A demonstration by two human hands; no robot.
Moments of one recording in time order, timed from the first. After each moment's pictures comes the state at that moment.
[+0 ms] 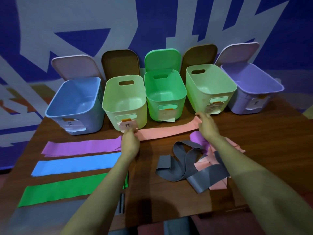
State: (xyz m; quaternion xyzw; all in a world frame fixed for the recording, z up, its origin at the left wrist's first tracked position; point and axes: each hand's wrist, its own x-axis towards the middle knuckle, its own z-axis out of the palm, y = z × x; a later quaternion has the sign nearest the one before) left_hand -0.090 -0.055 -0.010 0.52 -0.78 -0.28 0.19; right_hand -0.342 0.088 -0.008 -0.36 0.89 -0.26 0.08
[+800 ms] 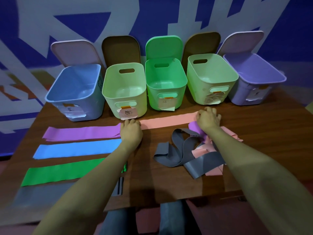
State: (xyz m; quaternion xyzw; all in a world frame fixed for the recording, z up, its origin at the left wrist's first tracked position) left_hand -0.091 -0.052 -0.031 0.46 -0.89 -0.01 0.06; right_hand -0.335 0.091 -0.014 -0.32 0.94 -0.10 0.04
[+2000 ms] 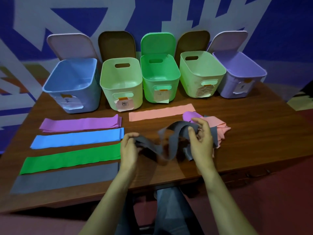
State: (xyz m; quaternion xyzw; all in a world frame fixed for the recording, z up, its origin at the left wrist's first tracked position) left_hand -0.026 0.071 -0.003 0.47 -0.51 -0.61 0.38; right_hand -0.171 0.196 0.019 -0.28 0.72 -0.64 0.06
